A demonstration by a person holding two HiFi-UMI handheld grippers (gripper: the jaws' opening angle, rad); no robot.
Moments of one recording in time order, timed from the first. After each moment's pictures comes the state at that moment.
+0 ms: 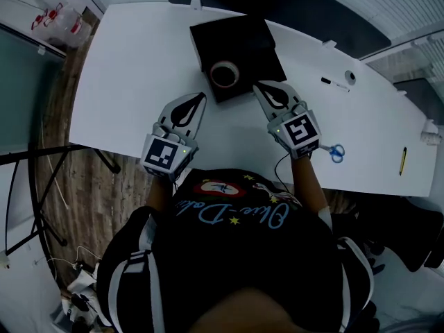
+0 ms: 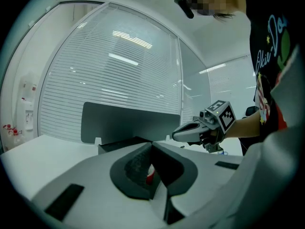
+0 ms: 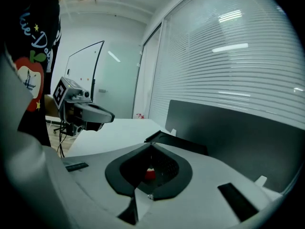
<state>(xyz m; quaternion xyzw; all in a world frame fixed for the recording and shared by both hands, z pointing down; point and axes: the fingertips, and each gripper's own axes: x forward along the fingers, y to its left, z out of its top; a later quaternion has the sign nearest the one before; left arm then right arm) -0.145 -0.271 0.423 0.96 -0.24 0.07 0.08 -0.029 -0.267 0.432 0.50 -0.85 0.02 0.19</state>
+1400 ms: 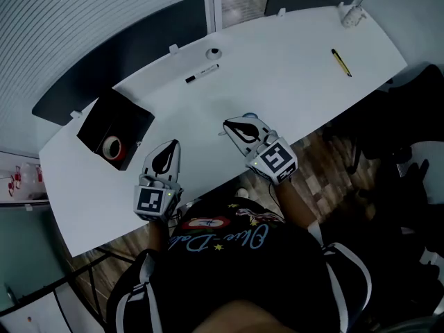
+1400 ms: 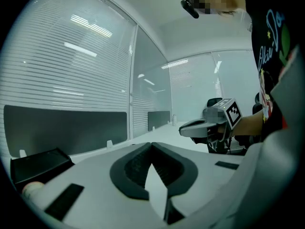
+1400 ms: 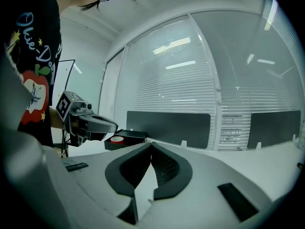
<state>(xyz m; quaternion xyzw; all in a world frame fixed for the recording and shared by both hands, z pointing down) 0.072 -0.086 0.406 0.99 -0.03 0.11 0.00 0.169 -0.012 0.410 0.70 -0.71 0.04 0.07</state>
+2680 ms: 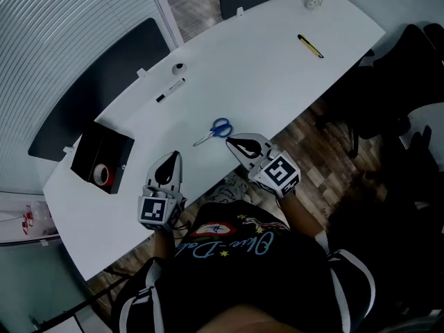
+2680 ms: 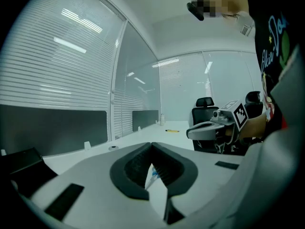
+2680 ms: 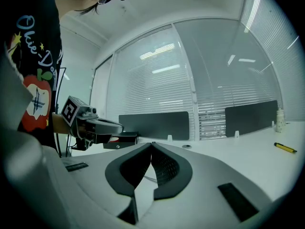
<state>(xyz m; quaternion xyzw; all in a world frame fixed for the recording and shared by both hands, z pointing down) 0.119 -0.008 0.411 0.99 0.03 0.11 -0.01 0.191 0.093 0.419 0.74 -0.67 0.05 0.02</state>
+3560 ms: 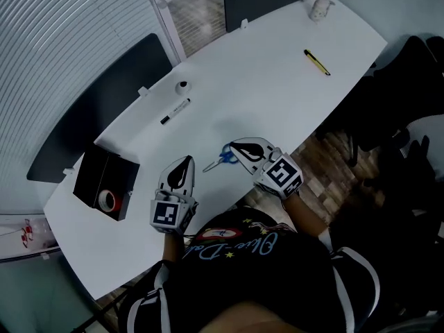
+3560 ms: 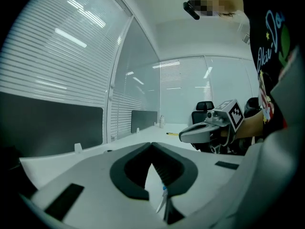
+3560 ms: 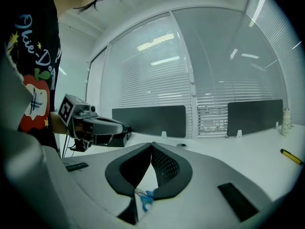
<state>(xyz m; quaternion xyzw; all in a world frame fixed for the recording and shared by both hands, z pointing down) 0.189 -0.038 0.419 0.99 0.06 0.10 0.01 0.252 0.042 0.426 0.74 -0.66 0.09 0.05</state>
